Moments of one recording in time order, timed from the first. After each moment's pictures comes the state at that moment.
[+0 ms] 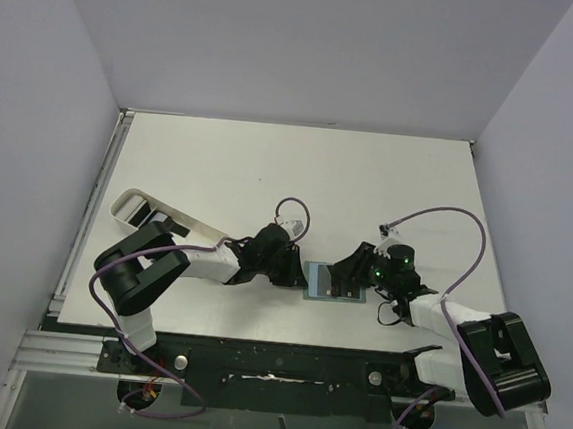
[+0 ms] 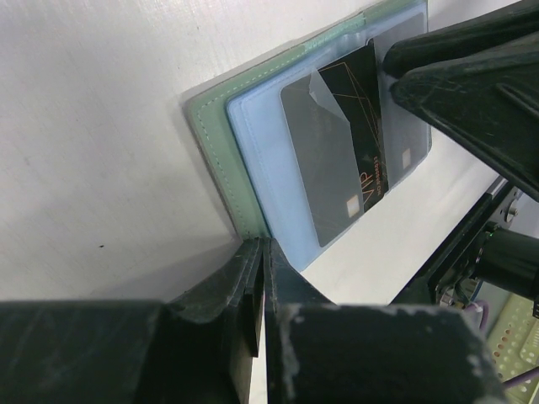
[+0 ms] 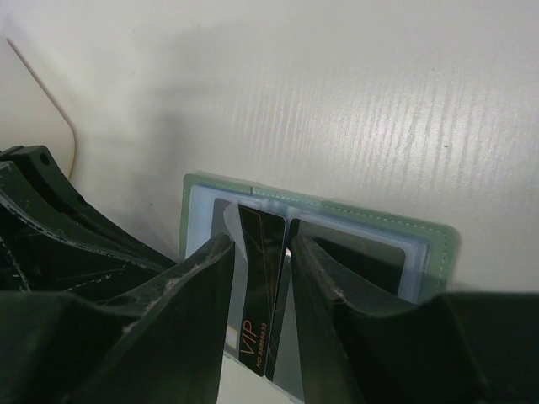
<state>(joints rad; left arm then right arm) -0.88 1.77 0.79 0.24 0.23 -0.83 0.31 1.27 0.24 0.46 -0.34 0.61</state>
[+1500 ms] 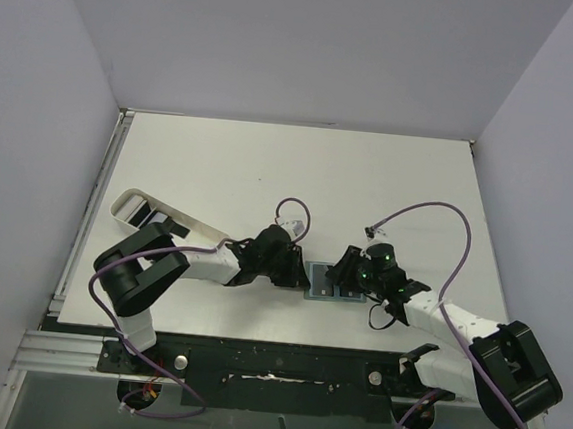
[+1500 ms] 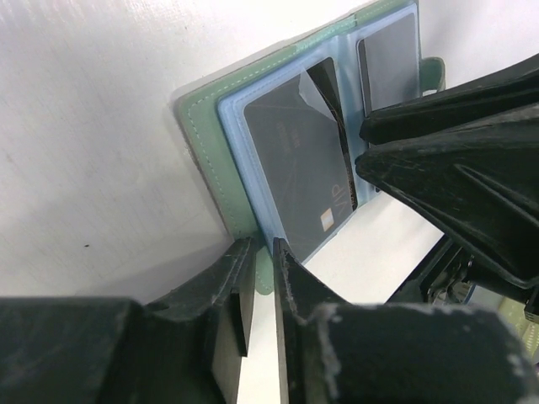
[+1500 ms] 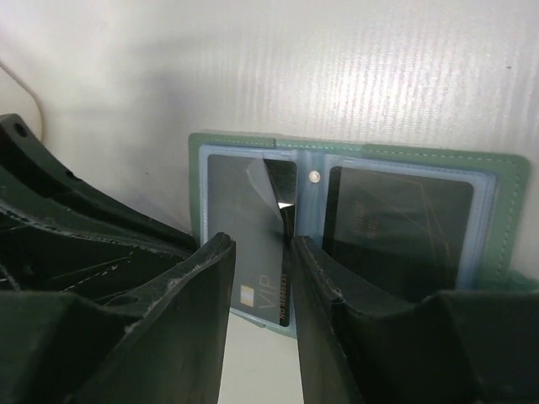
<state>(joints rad) -0.89 1.77 0.78 0.25 0.22 -0.86 0.51 1.16 0.34 0.13 -0.13 0.69</state>
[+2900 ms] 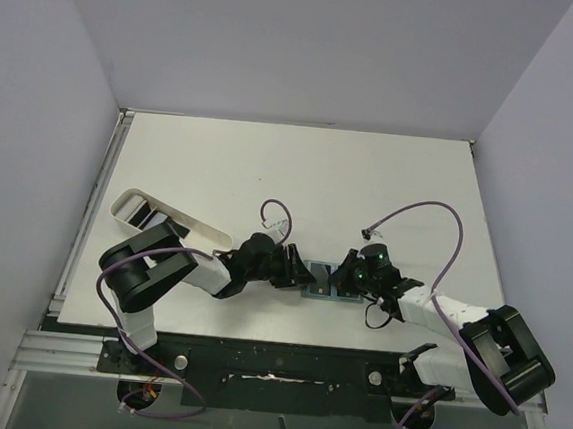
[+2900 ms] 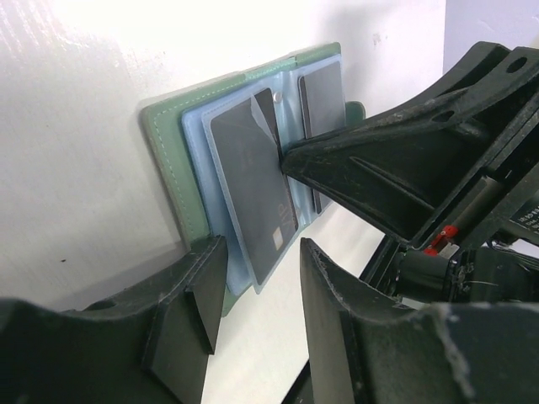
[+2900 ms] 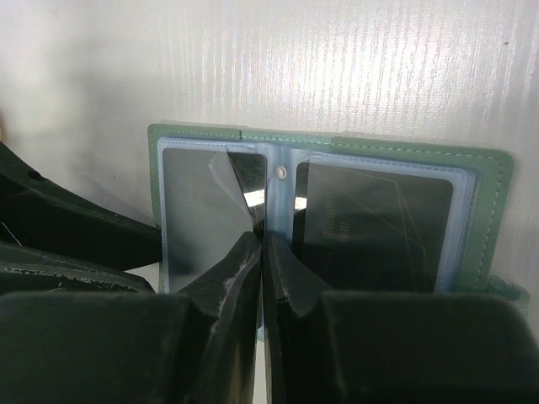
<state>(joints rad) -0.87 1.79 0.61 0.70 0.25 -1.05 0.53 1.25 0.35 0.12 -0.08 0.71</state>
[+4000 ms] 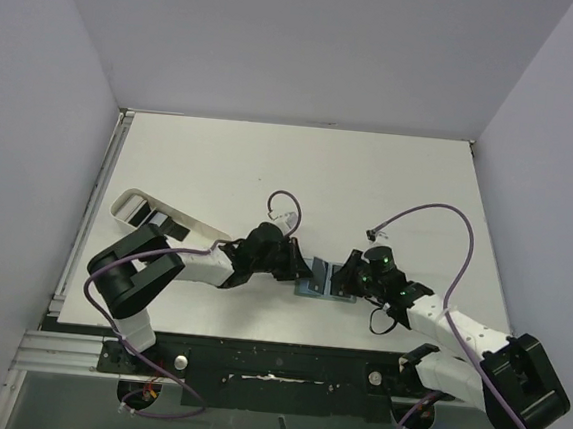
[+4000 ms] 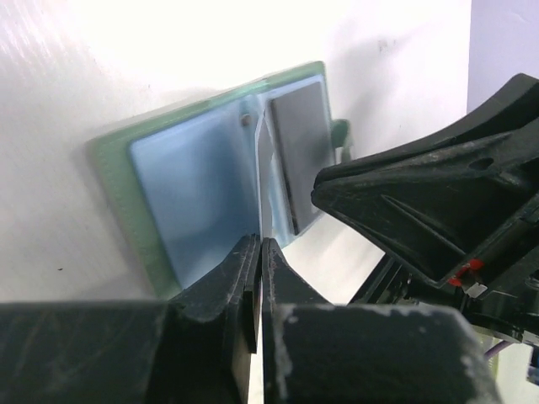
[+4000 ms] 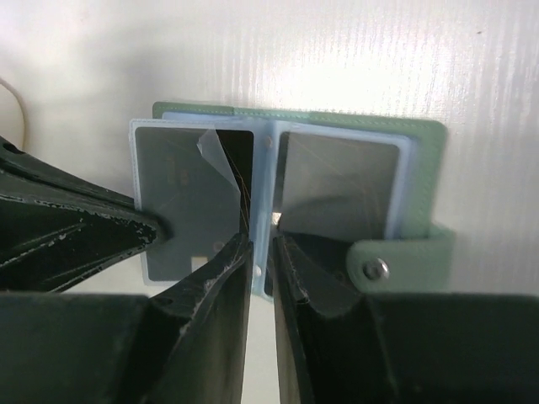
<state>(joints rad) -0.87 1.75 0.71 0.48 0.23 -0.97 0.56 1.11 0.35 0.01 -0.04 0.72</state>
